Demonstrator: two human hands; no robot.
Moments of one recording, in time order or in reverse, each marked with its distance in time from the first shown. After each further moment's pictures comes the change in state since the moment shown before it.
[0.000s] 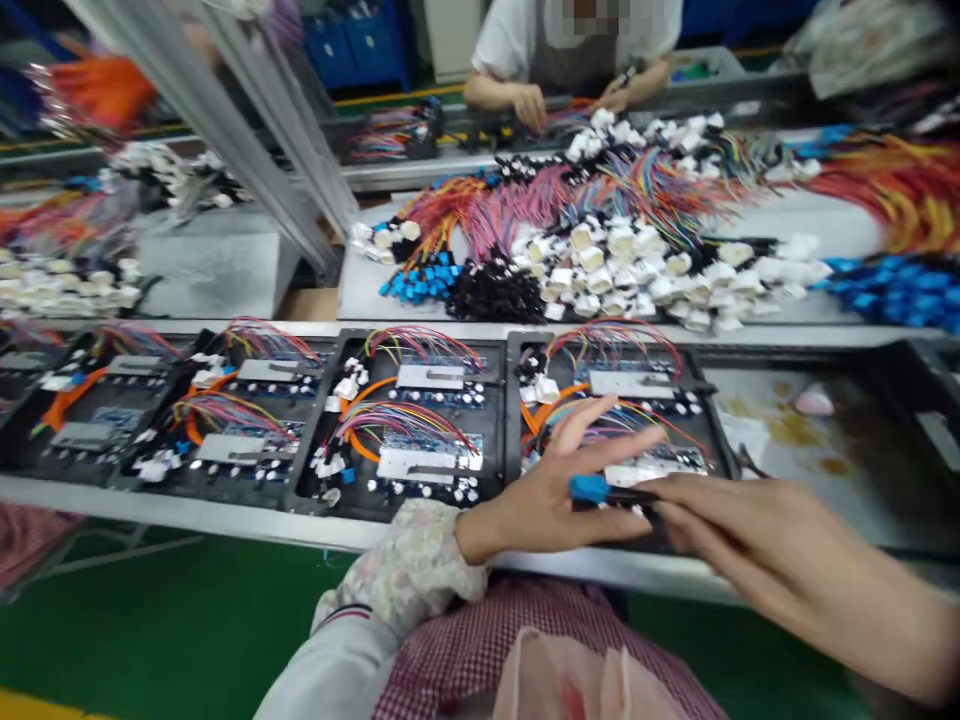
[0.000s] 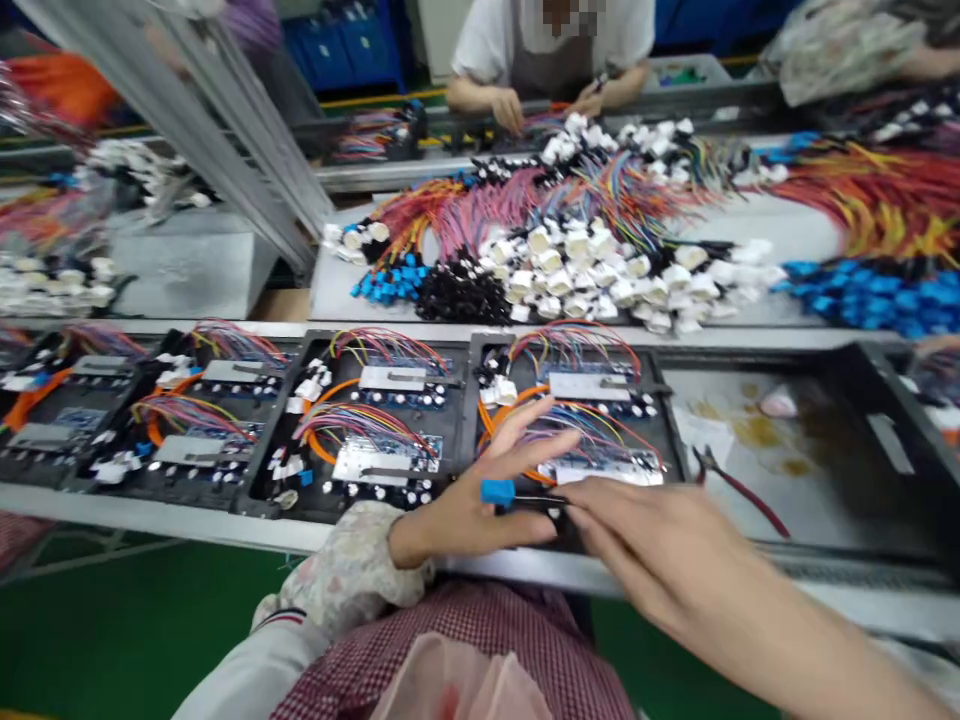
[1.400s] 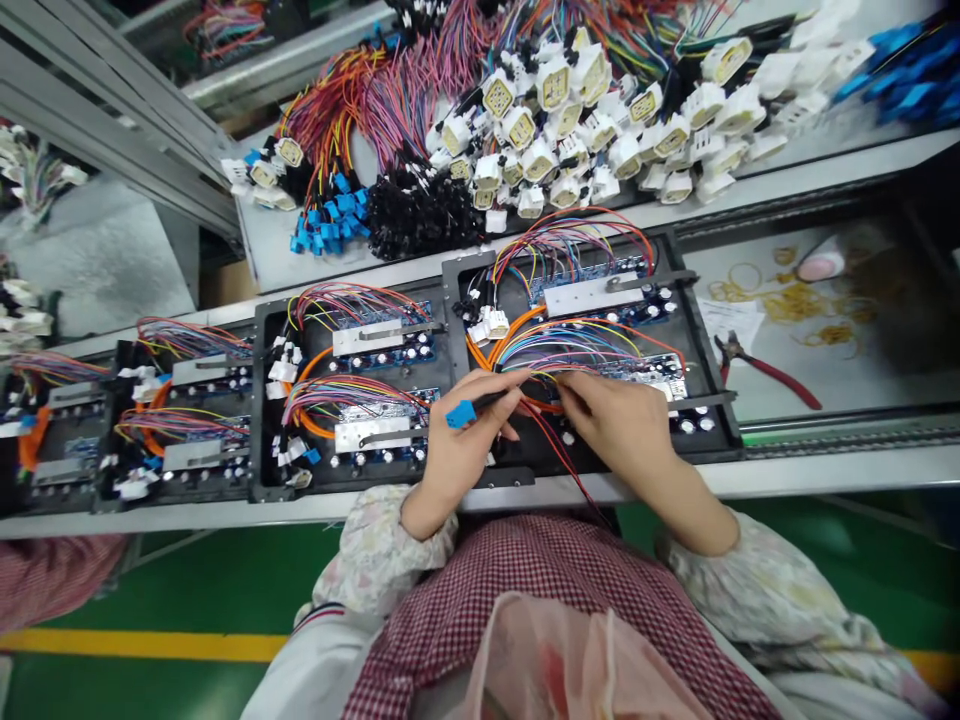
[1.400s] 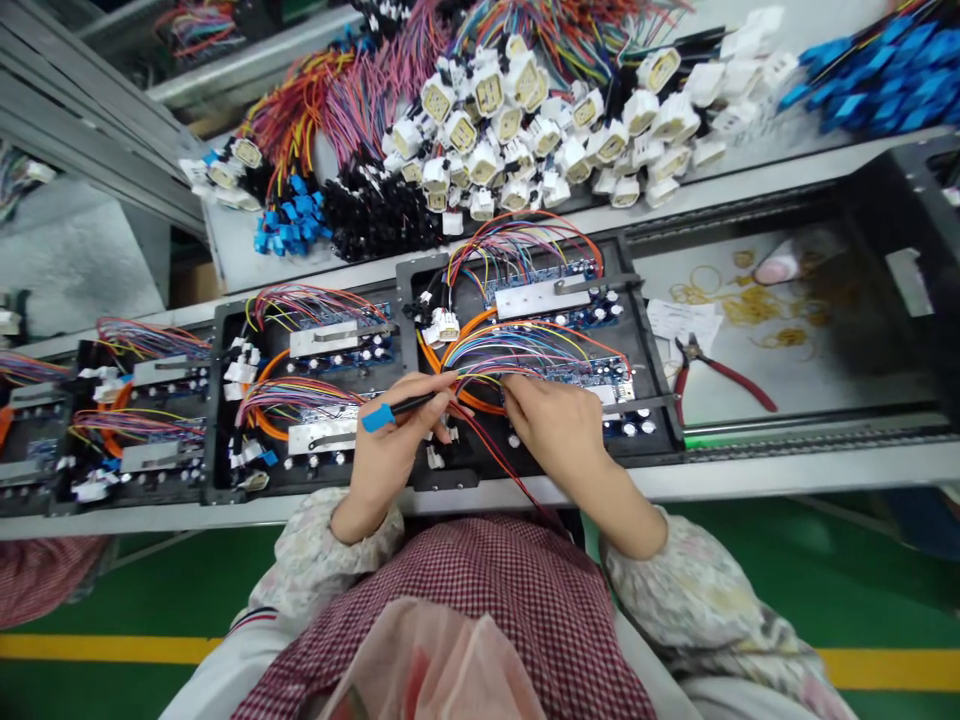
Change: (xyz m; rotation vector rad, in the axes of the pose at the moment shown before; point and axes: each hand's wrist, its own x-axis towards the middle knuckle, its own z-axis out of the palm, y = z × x) left_hand -0.003 0.001 0.005 -0.272 0.419 -0.497; right_hand 0.007 0.034 0.113 -0.335 0.298 0.343
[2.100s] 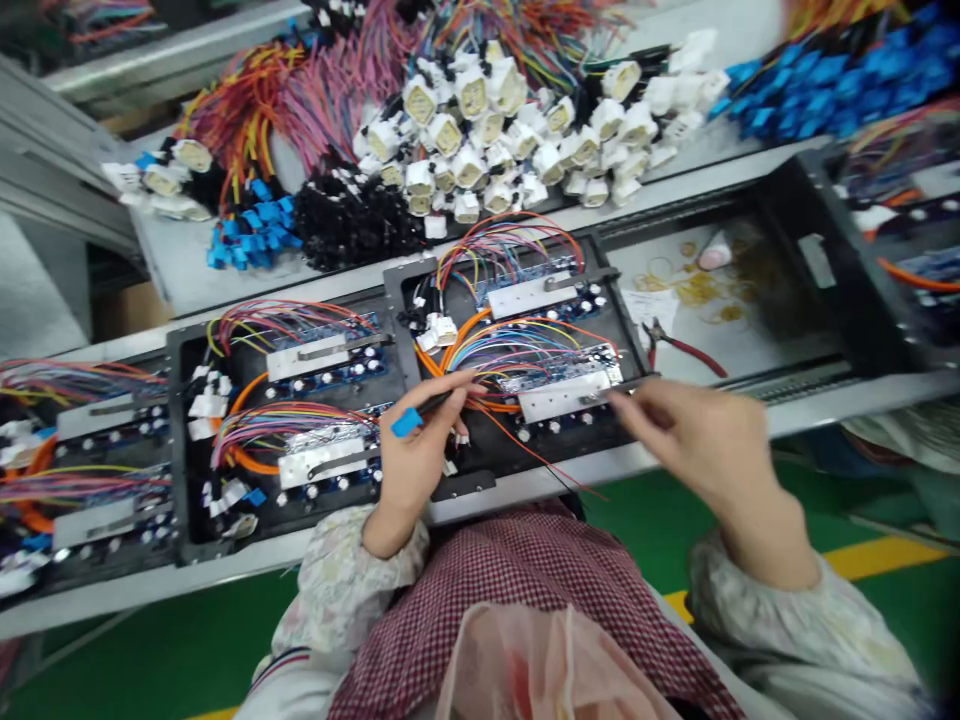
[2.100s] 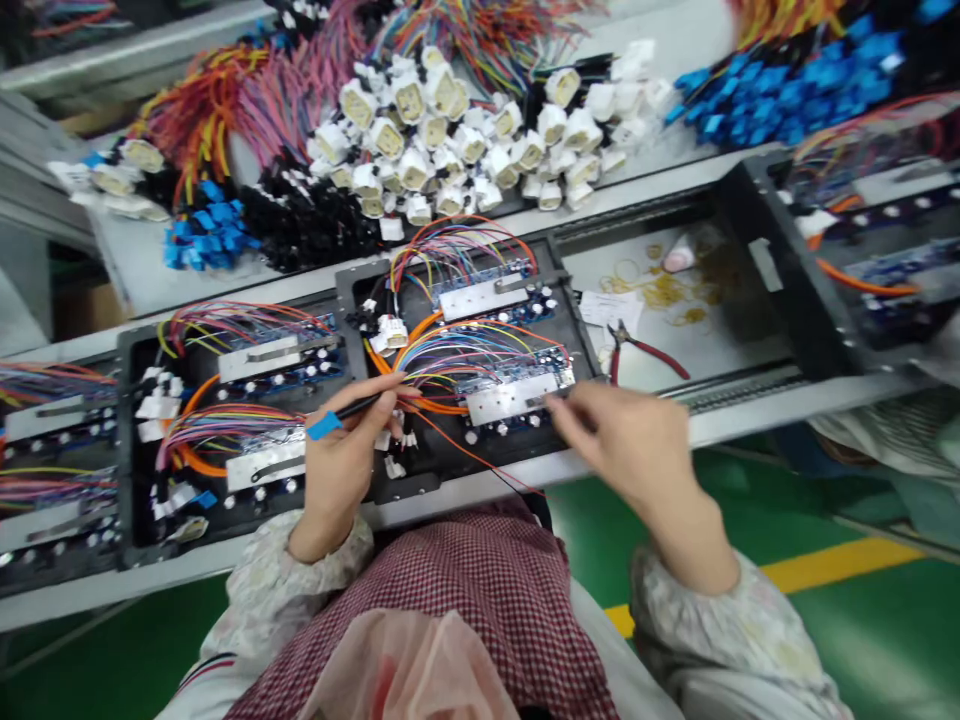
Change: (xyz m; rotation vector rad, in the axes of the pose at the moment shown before) left_hand 0.008 -0.008 0.001 0.025 0.062 0.044; right_hand -0.043 0.046 -0.067 -0.059 -0.040 0.195
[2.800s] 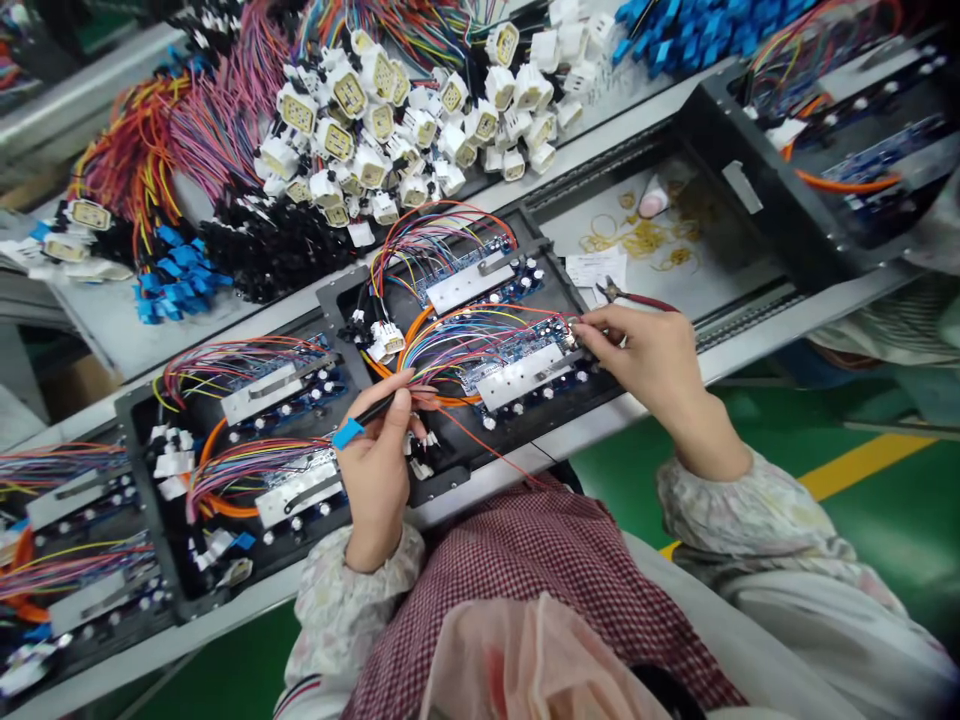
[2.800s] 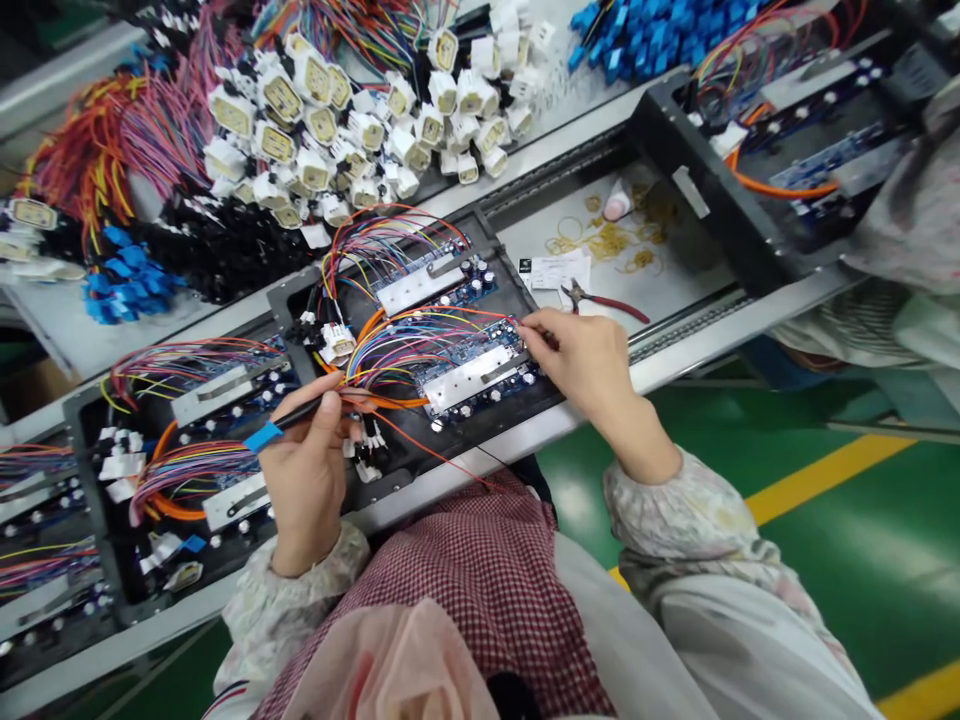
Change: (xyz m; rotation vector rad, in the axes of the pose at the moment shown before) left_hand 0.004 -0.005 0.010 -0.075 0.038 0.010; right_hand 0.020 0.035 0.022 0.106 0.128 0.306
